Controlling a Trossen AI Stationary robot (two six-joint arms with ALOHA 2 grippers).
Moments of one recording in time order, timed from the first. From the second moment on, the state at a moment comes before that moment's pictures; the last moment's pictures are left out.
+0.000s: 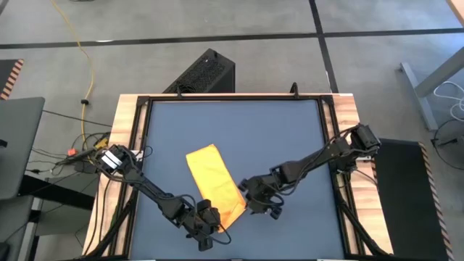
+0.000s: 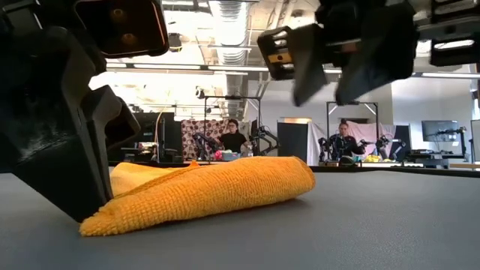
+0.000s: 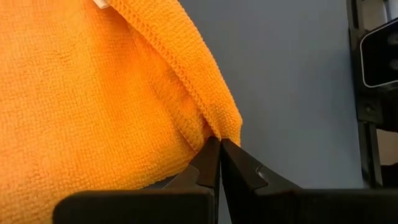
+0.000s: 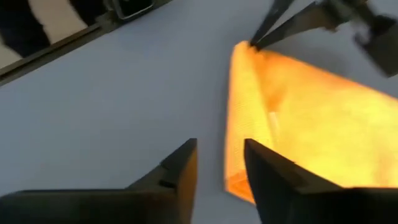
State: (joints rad) left arm -0.64 1.93 1.04 0.03 -0.20 -0.77; right arm 0.33 1.72 1.05 -0.12 -0.27 -0.48
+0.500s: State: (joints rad) left arm -0.63 1.93 1.04 0.04 -0.18 -0.71; right arm 0.37 1.86 1.06 -0.03 -0.05 -0.46
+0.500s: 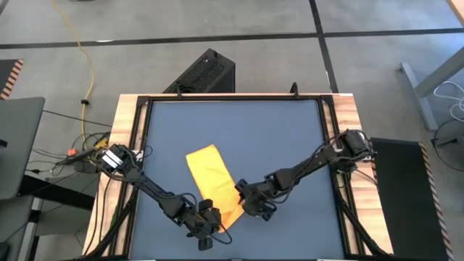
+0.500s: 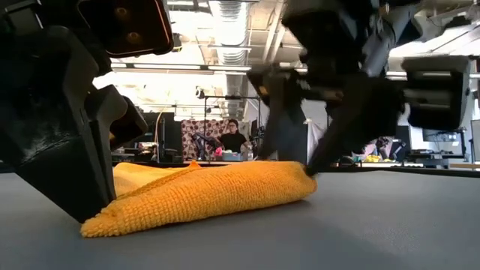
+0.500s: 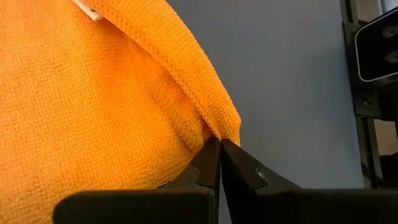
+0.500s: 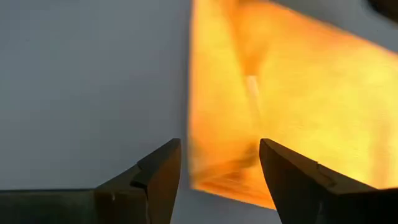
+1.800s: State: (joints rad) left arm -0.63 1.93 1.04 0.04 -0.22 -0.65; right arm 0.35 1.93 1.06 -0.07 -0.17 -0.05
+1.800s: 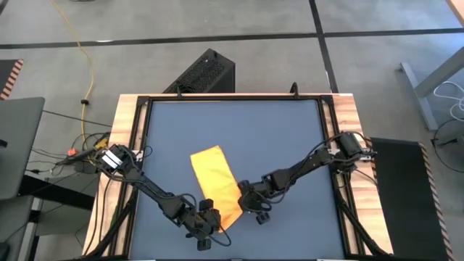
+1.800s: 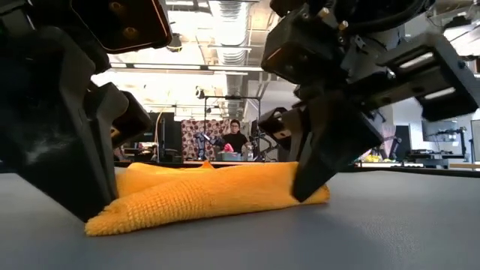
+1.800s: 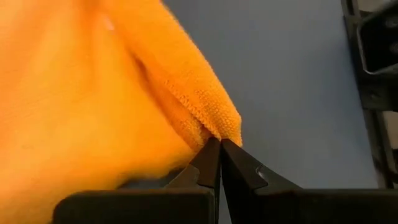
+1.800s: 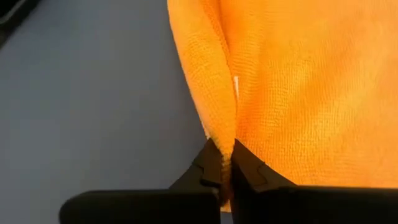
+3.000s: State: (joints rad) left arm -0.66 1.96 1.10 0.29 -0.46 -0.43; right arm 0.17 1.94 1.06 -0.13 -0.67 0.26
